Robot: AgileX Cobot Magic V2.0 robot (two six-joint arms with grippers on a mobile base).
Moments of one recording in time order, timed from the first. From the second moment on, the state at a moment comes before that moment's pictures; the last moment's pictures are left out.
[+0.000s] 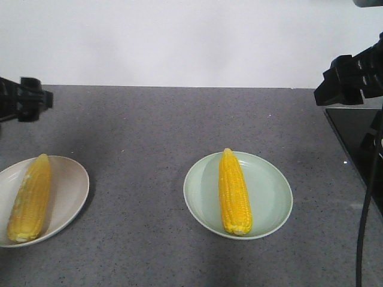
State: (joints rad) left arm -0.31 1.23 -1.19 0.35 0.81 -0.47; right arm 0.14 1.34 -1.53 0.14 1.20 -0.15
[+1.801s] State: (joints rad) left arm -0.31 0.41 -0.63 0.53 0.60 -0.56; right arm 0.14 0.49 -0.61 -0.03 0.53 -0.03
